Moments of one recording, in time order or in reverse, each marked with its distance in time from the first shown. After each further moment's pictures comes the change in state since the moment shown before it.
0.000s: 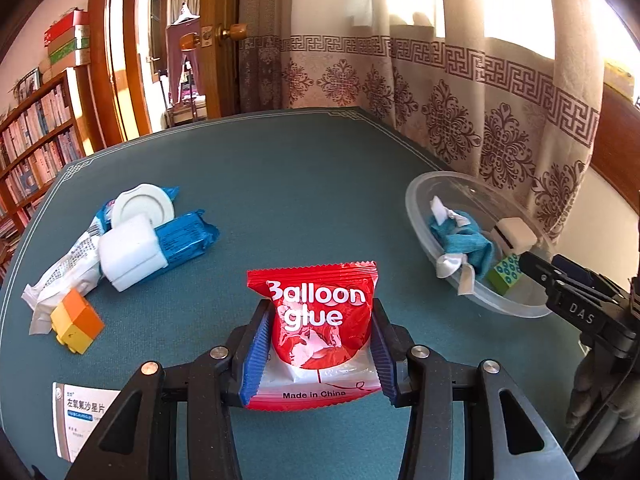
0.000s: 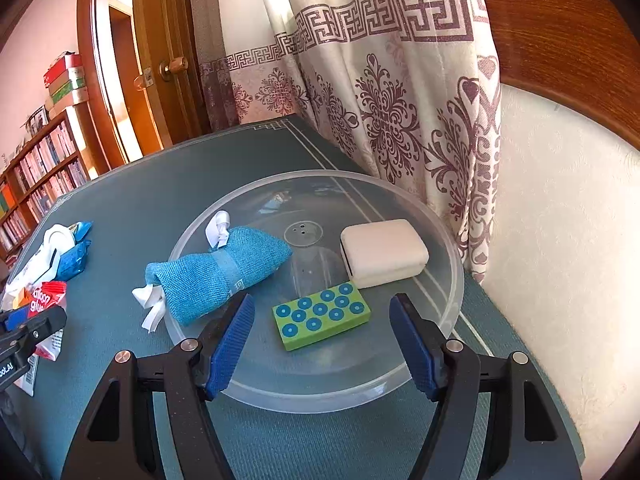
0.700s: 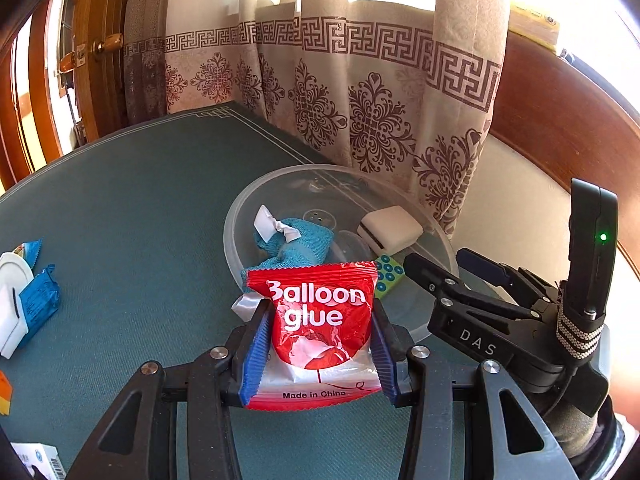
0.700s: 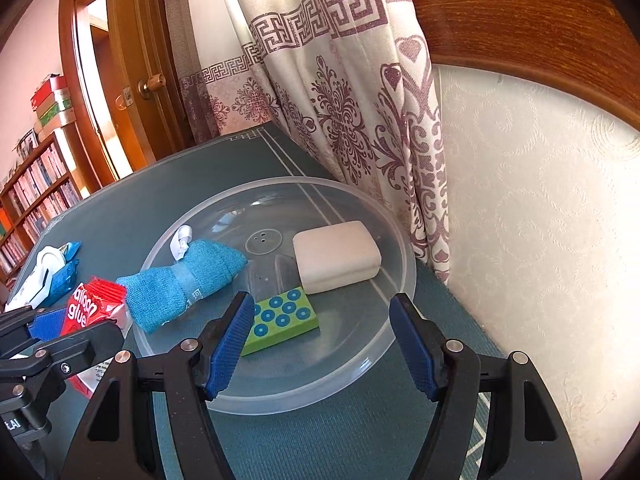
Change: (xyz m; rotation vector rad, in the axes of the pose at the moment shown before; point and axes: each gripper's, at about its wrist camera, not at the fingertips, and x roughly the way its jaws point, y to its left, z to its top) left arm 0.026 -0.093 0.030 0.129 0.073 -0.285; right arm 0.001 -0.034 0.002 0.067 -0.013 -0.008
